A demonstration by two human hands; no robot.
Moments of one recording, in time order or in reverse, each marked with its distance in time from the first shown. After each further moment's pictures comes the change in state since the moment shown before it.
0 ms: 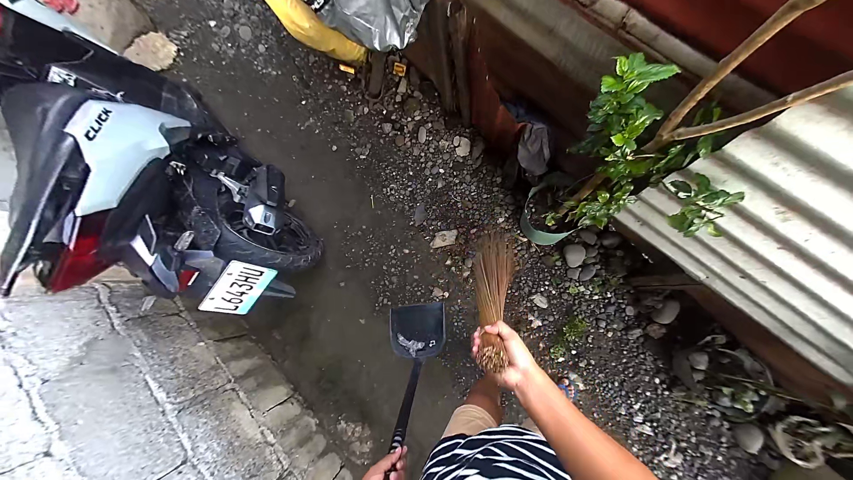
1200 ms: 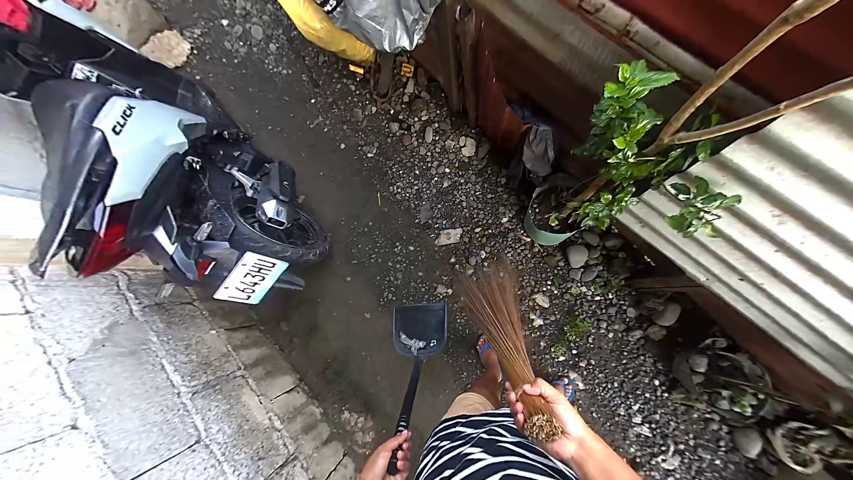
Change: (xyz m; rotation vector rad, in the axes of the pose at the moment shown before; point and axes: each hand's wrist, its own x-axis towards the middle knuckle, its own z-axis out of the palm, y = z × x) left_hand 0.008 -0.003 -0.004 0.010 0.016 0.001; right_hand -0.085 0.028 -0.088 0.032 -0.041 0.176
